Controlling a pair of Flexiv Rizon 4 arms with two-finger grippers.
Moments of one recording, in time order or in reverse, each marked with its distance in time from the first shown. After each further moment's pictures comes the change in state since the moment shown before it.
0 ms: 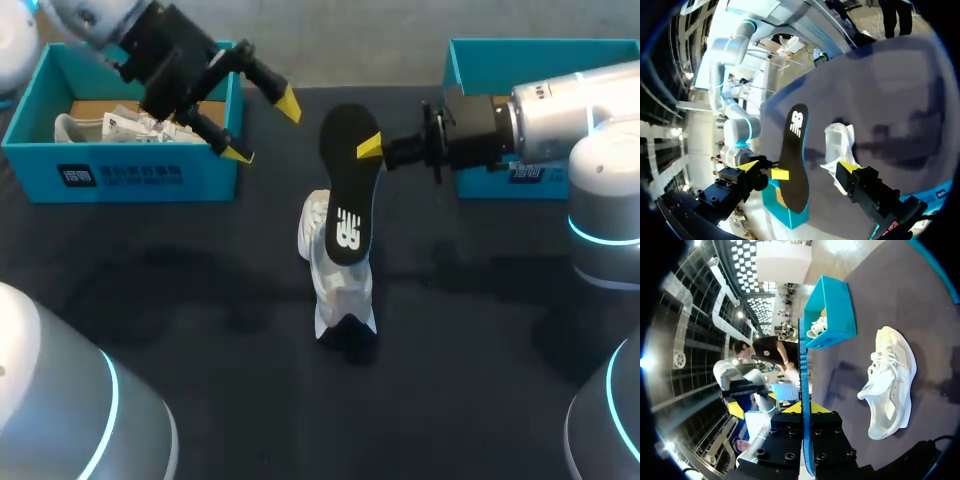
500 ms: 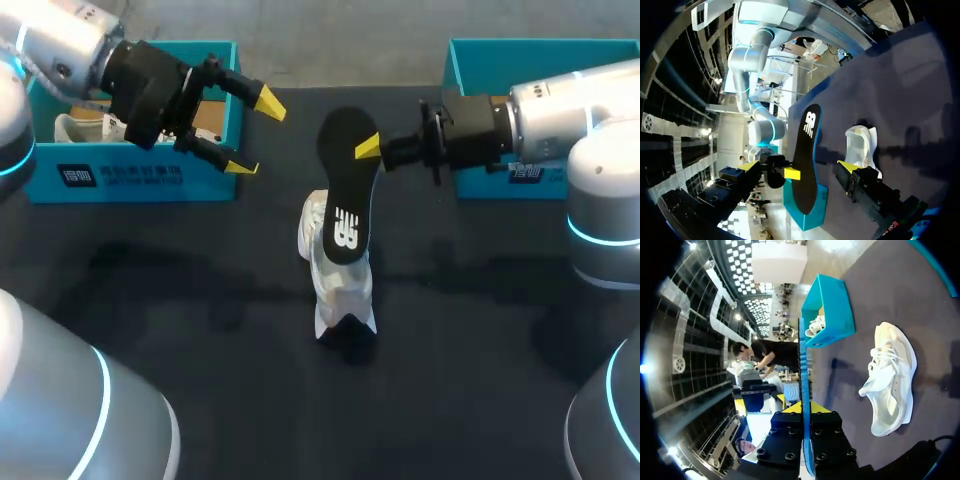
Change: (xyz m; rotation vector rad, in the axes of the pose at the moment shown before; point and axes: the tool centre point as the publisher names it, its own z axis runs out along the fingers) left arm 0.007 -0.002 0.000 0.024 -0.283 -0.012; right arm 0.003 -0.003 0.002 0.003 0.002 0.038
